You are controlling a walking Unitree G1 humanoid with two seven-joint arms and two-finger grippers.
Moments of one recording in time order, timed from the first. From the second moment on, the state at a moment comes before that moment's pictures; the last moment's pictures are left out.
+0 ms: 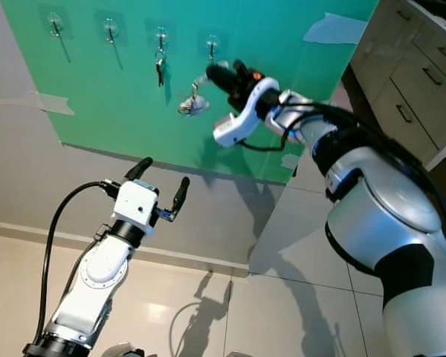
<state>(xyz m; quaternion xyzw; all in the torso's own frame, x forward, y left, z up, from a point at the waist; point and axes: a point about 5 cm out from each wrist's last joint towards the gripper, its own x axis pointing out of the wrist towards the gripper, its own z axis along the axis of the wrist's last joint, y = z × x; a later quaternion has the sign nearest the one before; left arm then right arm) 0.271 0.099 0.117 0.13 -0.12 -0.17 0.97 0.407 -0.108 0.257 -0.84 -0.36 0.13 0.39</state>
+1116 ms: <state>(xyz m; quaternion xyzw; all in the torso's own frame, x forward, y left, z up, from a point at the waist) 0.268 0.101 0.114 0.14 -0.11 -0.16 0.97 0.415 -0.105 0.259 -0.69 -0.23 0.14 0.67</state>
